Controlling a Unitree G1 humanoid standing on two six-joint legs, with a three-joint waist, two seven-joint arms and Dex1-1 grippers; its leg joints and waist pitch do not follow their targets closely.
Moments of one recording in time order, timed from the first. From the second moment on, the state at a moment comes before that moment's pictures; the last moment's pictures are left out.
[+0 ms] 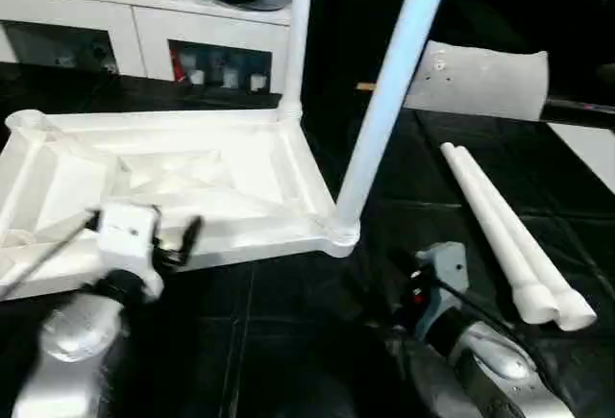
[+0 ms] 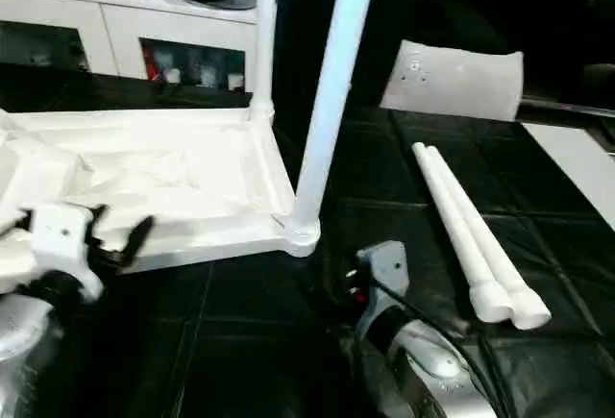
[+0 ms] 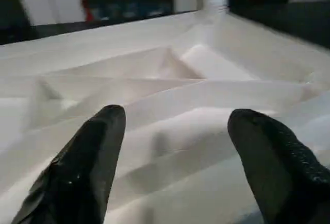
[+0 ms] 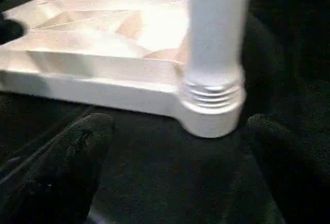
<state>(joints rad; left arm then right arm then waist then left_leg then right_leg) 0.08 0.32 0.21 -0.34 -0.04 0.48 -0.30 0.18 -0.18 0.14 -0.32 0.28 0.41 0.48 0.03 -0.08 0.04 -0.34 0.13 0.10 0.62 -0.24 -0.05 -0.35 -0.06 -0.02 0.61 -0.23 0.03</state>
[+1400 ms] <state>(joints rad) 0.26 0.94 0.39 -0.17 -0.13 0.64 -0.75 -0.24 -0.18 0.04 0.05 0.24 0.24 0.43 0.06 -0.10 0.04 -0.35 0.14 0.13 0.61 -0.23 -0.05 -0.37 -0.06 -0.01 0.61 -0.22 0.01</state>
